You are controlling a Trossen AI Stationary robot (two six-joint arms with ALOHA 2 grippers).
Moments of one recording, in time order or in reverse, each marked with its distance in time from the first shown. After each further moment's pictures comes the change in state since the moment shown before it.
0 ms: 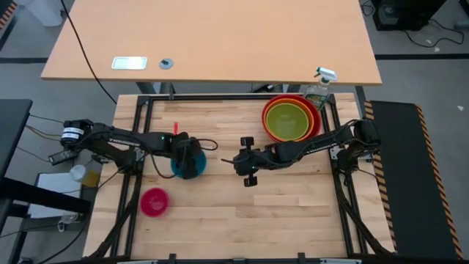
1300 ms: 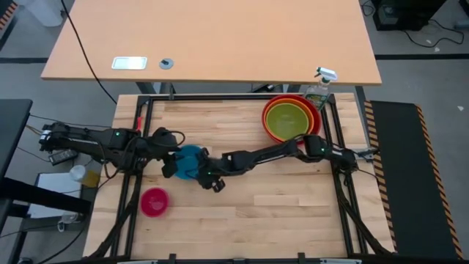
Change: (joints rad) left arm -0.163 -0.500 0.032 -0.213 -0.124 -0.228; right arm -0.044 0.613 0.630 0.037 -0.131 -0.474
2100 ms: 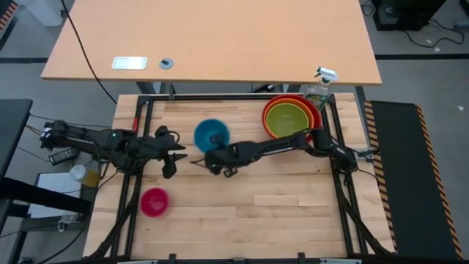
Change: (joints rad) left arm -0.062 -0.038 0.000 0.118 -0.076 0.060; right arm -0.036 -0.104 -0.019 -0.331 0.290 0.069
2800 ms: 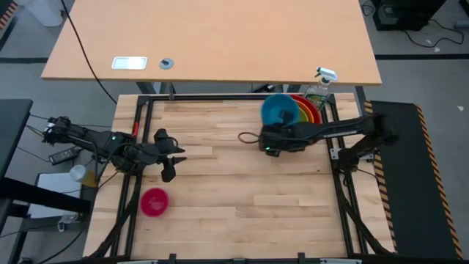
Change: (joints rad) left arm -0.108 0.006 0.000 -0.008 -0.097 -0.056; right arm -0.072 -0.707 -0.649 -0.298 0.254 0.711
